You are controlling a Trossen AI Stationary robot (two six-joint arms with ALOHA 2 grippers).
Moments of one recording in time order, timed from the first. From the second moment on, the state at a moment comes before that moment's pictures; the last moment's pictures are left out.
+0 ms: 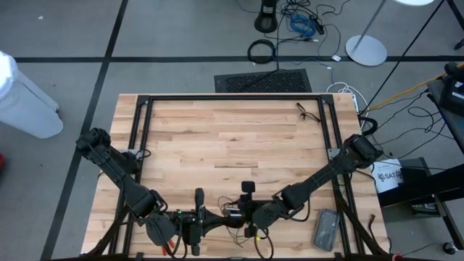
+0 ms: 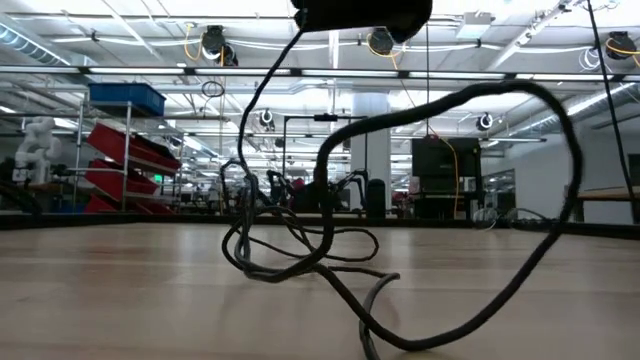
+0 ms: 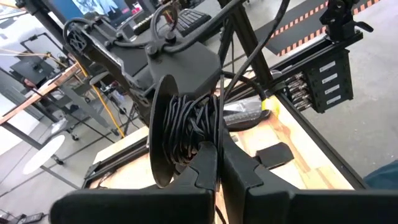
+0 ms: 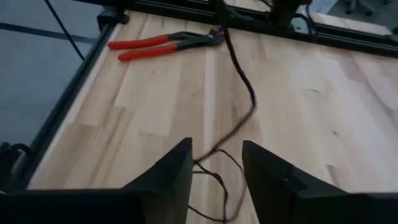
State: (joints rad) left arm -0.77 1.62 1.35 -0.01 -0.75 0.32; right arm 0.56 1.84 1.24 0.00 0.52 0.19
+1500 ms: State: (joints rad) left arm -0.83 1.61 1.35 -0.03 -0.88 0.32; right arm 0.58 1.72 1.24 -0.15 0.50 0.22
